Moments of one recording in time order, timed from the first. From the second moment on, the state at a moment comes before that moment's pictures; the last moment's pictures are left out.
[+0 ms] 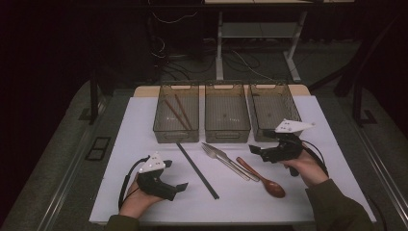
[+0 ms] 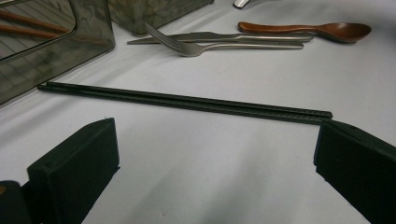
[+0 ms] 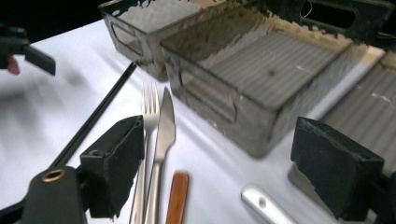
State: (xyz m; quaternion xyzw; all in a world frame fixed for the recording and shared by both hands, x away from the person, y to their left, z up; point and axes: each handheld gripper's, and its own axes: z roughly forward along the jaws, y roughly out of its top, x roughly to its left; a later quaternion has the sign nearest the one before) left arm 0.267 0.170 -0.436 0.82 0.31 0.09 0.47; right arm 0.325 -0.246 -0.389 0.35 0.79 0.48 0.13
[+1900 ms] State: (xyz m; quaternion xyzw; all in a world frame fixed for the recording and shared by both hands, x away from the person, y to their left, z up) left arm 0.275 0.082 -0.439 0.86 0.30 0.03 0.42; right arm 0.262 -0.313 -0.438 0.38 0.79 0.45 0.15
